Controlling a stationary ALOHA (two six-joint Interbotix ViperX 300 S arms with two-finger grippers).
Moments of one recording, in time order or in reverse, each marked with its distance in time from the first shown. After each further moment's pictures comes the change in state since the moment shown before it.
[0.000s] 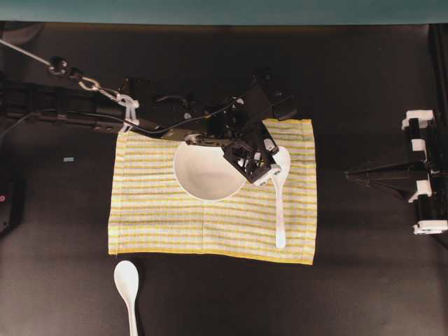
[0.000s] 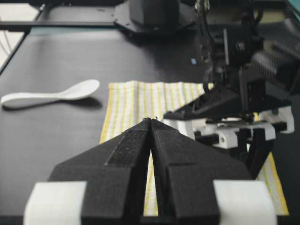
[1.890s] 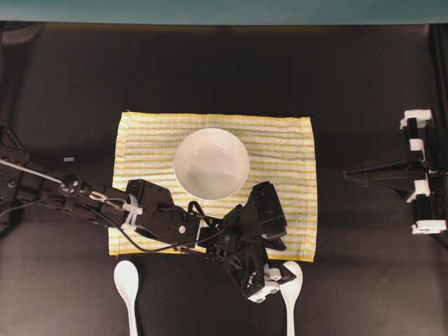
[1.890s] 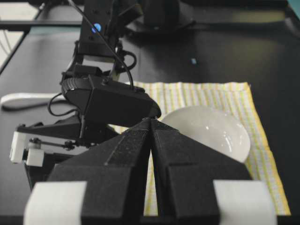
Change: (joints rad) left arm -0.330 0.086 0.081 0.002 -0.374 -0.255; right arm 0.000 0.011 -0.011 -0.002 -0.002 -0.002
